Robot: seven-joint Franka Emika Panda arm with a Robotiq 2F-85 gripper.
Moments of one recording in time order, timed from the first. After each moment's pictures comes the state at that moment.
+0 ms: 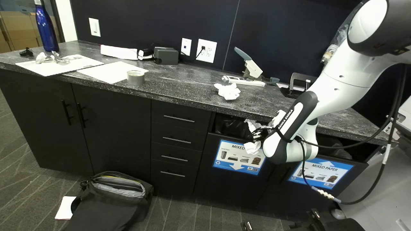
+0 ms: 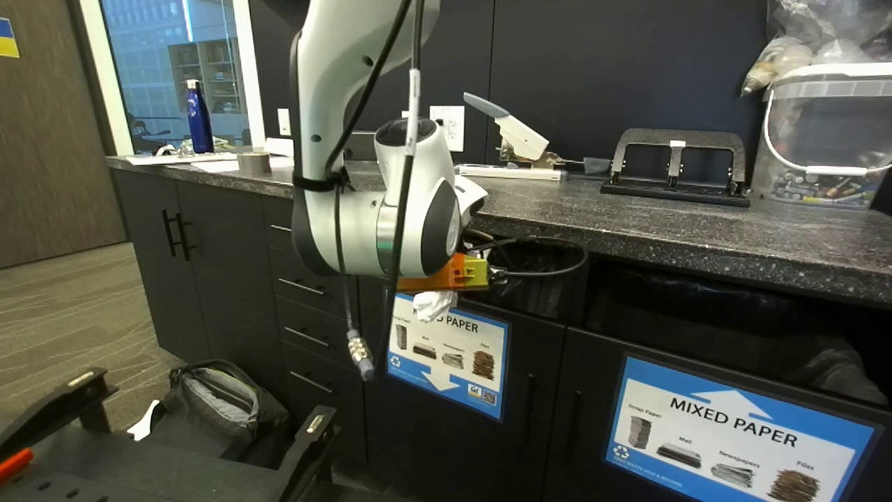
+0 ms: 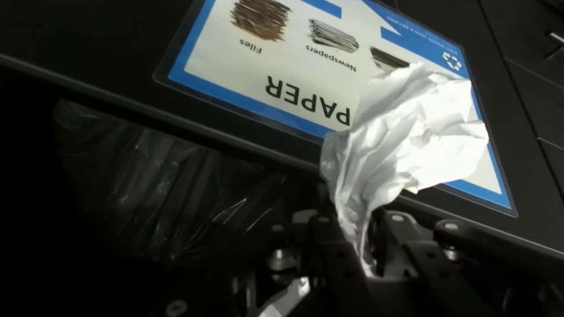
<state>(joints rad) -0.18 0.83 -0.07 -2.21 -0.26 3.71 -0.11</state>
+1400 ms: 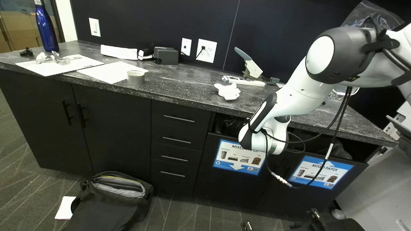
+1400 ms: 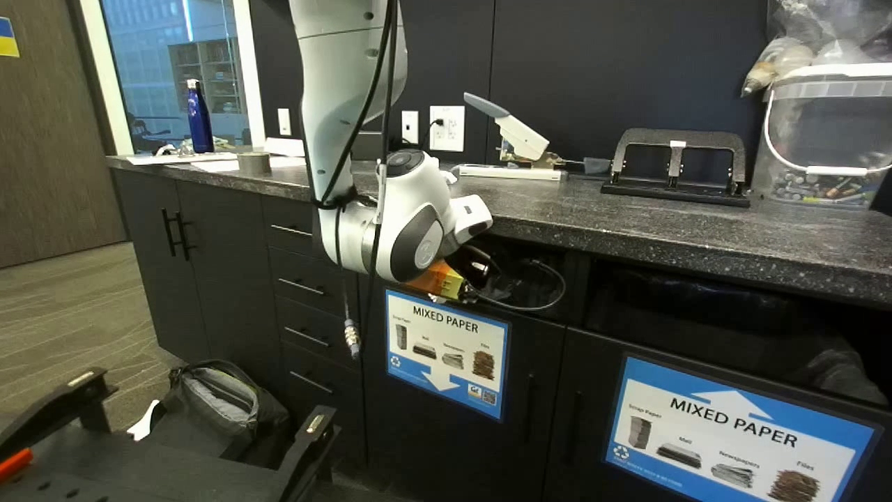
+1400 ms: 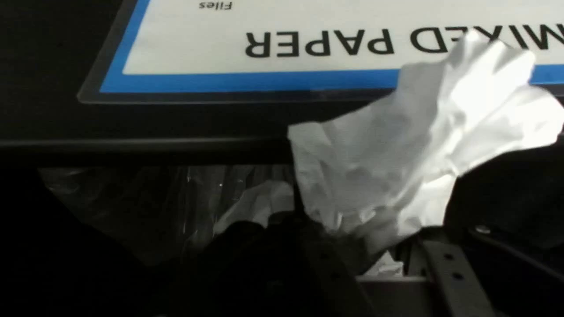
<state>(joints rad) -0.03 1.03 -0.09 -1.88 0.21 3.61 0.02</state>
